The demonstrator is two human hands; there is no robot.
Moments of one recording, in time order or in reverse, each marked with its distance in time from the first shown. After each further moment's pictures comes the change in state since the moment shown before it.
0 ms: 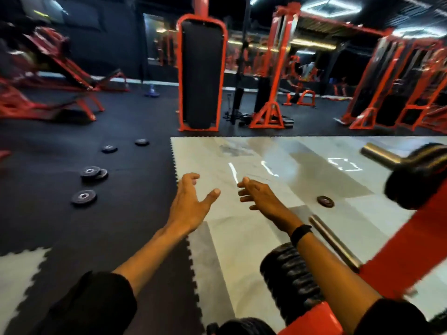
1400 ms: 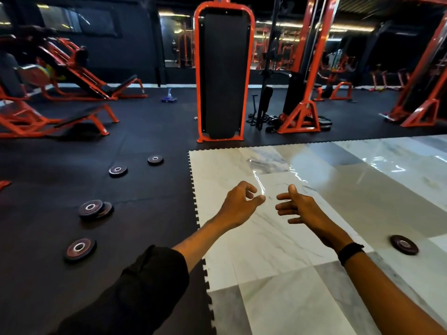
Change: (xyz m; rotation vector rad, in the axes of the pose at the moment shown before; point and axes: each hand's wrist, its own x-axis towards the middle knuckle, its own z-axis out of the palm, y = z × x) left_hand 0.603 -0.154 0.143 -0.049 -0.364 -0.059; right_hand 0.606 0.066 -0.025 0.078 0.064 0.107
